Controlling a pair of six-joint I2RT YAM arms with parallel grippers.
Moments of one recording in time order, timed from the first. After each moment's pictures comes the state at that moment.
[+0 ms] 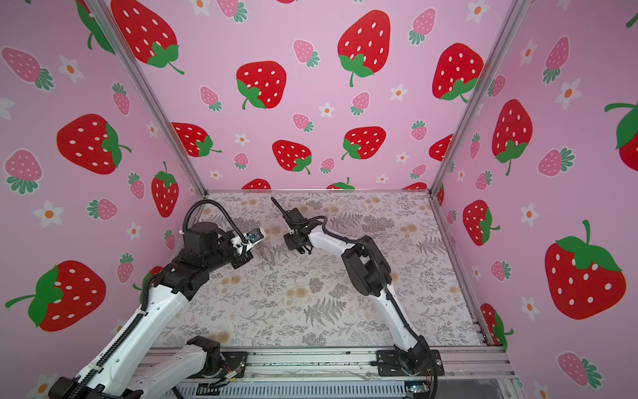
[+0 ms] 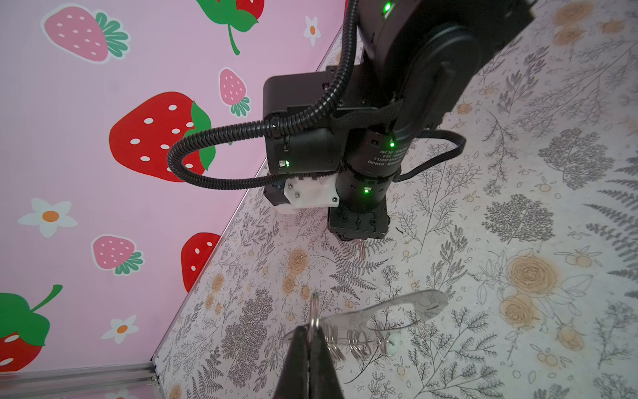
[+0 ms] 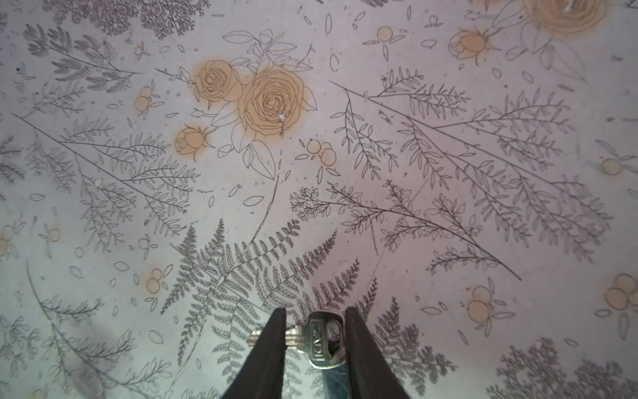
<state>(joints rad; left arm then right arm) -0.27 0.97 0.91 -0.46 0.25 0.84 0.86 2.35 1.91 -0.49 0.02 0.21</state>
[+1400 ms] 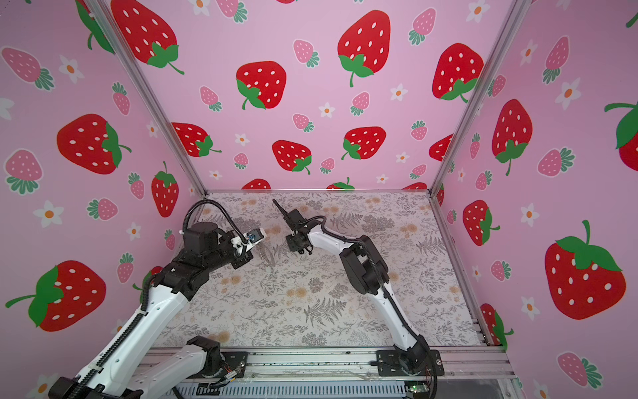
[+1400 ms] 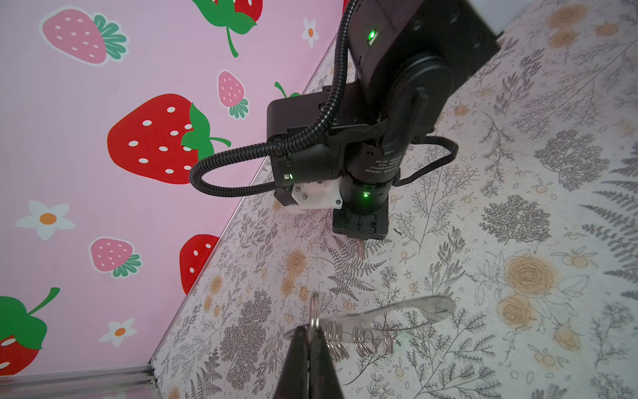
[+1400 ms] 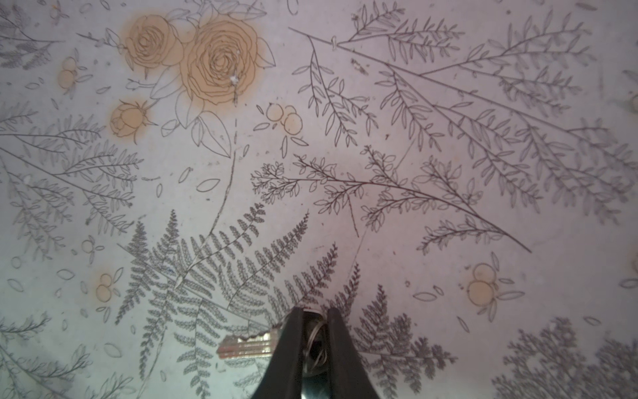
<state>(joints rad) -0.27 0.97 0.91 -0.46 0.26 0.84 0.86 2.40 1.95 -0.57 0.03 0.27</state>
